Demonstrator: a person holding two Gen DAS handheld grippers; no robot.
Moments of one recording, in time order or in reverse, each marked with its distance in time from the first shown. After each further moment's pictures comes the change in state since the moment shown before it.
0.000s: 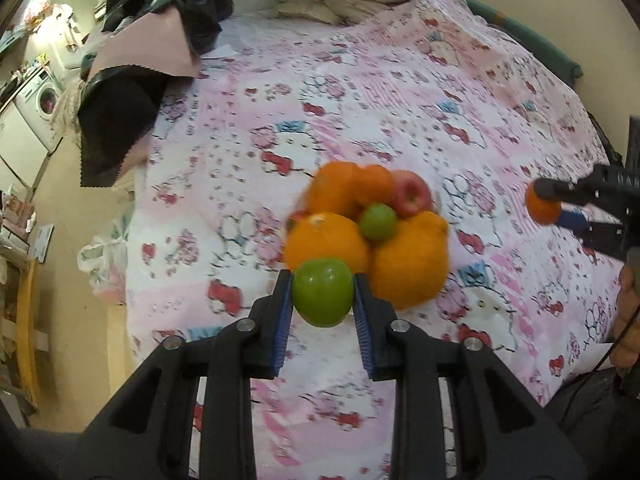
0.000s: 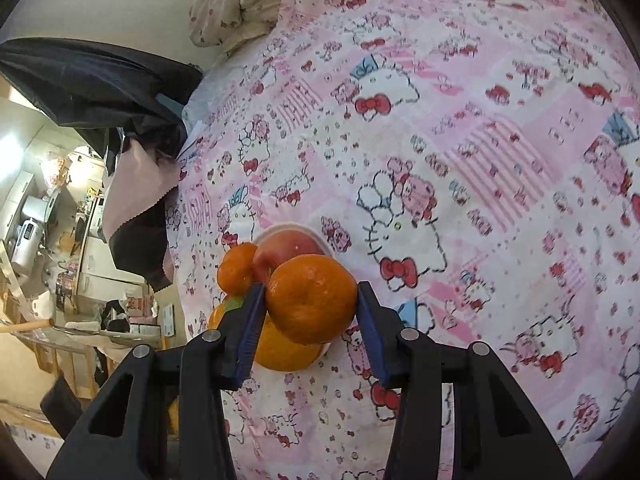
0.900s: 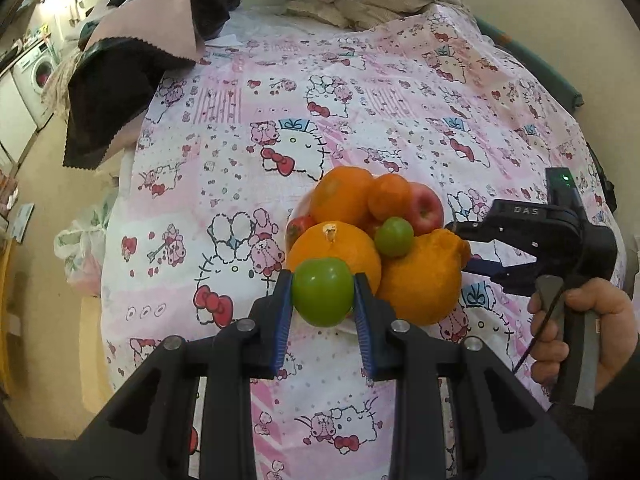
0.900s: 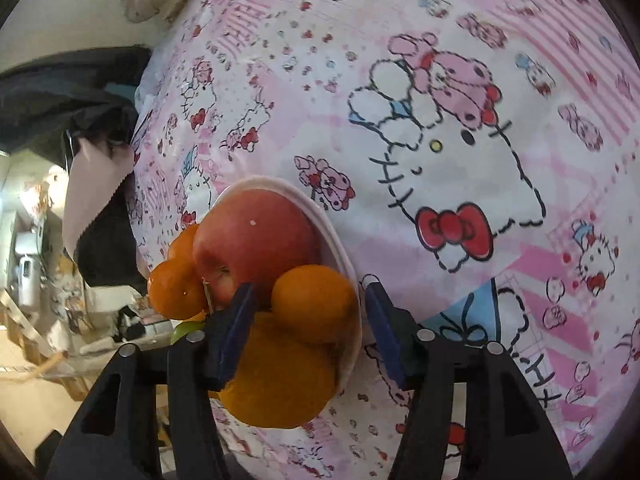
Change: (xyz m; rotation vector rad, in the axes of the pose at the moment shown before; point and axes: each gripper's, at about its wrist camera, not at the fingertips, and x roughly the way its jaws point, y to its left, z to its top) left arm 0.027 0.022 0.001 -0.087 -0.015 -0.078; right arm 0.120 -0.022 -0.003 0.194 0.182 -0.029
